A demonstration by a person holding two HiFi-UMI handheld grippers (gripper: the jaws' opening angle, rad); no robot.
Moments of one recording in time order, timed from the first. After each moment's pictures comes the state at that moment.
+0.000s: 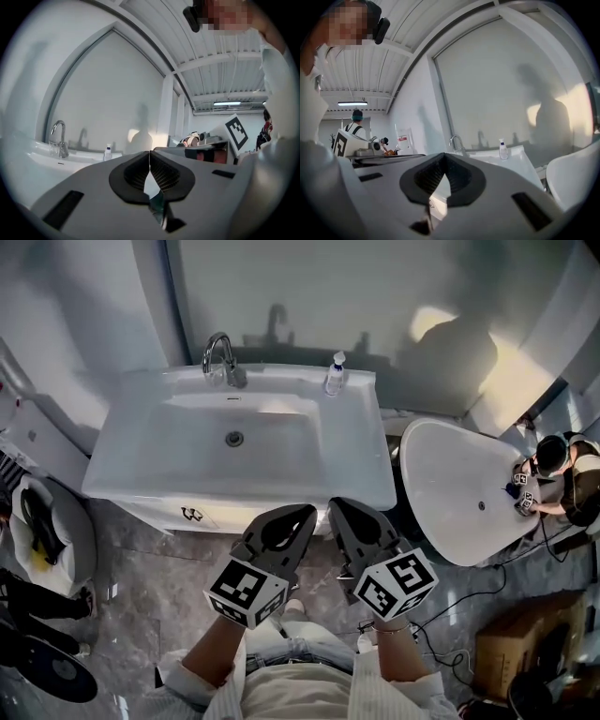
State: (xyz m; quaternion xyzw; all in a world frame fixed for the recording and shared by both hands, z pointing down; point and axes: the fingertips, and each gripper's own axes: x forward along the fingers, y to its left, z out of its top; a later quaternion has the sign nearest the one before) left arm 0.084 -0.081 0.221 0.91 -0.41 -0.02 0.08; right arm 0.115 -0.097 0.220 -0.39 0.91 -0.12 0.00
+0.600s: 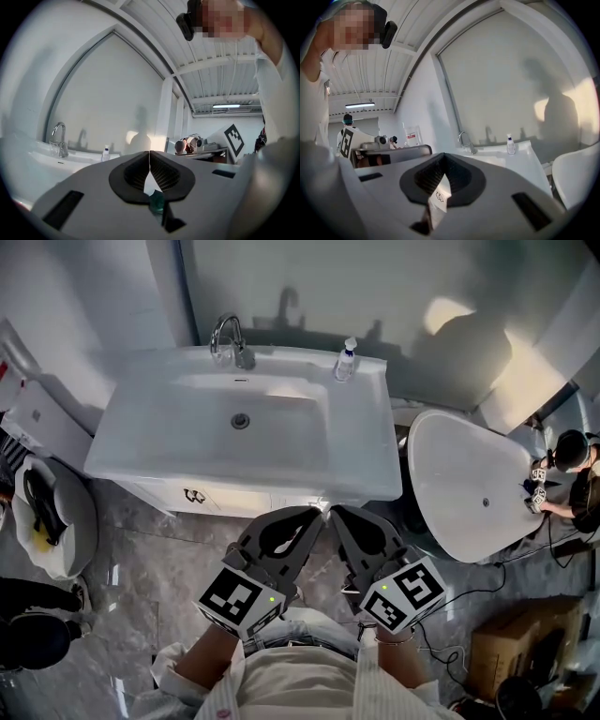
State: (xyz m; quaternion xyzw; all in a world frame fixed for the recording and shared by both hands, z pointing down) left arm 0.083 -0.051 0.204 0.91 -0.41 -0.03 0.09; right arm 0.107 -0.062 0.219 -0.34 0.93 -0.13 -0.02
